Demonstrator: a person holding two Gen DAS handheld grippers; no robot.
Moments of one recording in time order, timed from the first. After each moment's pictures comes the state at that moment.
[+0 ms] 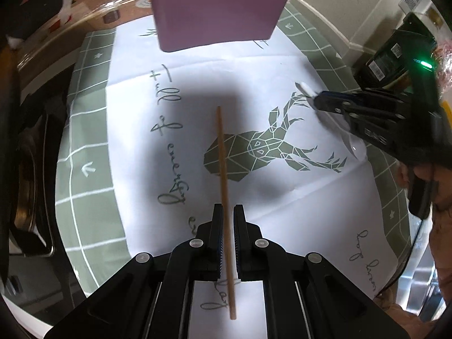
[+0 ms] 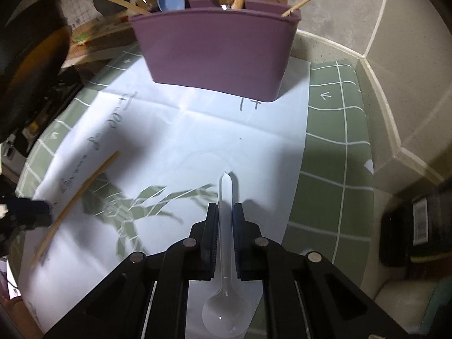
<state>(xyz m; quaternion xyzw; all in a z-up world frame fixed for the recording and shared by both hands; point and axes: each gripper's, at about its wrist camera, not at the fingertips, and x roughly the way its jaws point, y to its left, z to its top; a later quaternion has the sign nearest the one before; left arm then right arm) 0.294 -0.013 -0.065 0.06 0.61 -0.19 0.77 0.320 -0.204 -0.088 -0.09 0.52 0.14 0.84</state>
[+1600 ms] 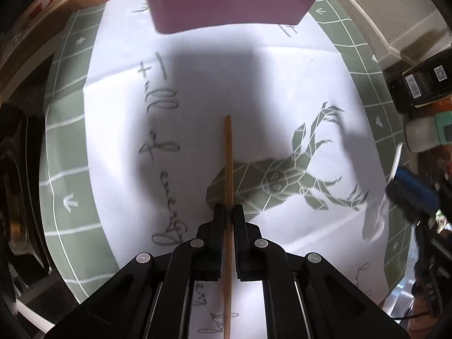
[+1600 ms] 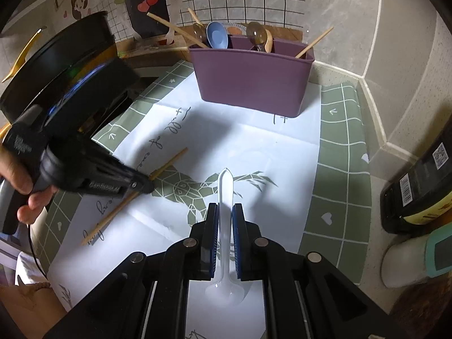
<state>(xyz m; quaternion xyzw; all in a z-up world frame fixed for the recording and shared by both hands) 0.354 -0.035 -0.089 0.05 0.68 -0.15 0.72 0.256 -0.191 -0.045 -0.06 0.48 0.19 0.85</state>
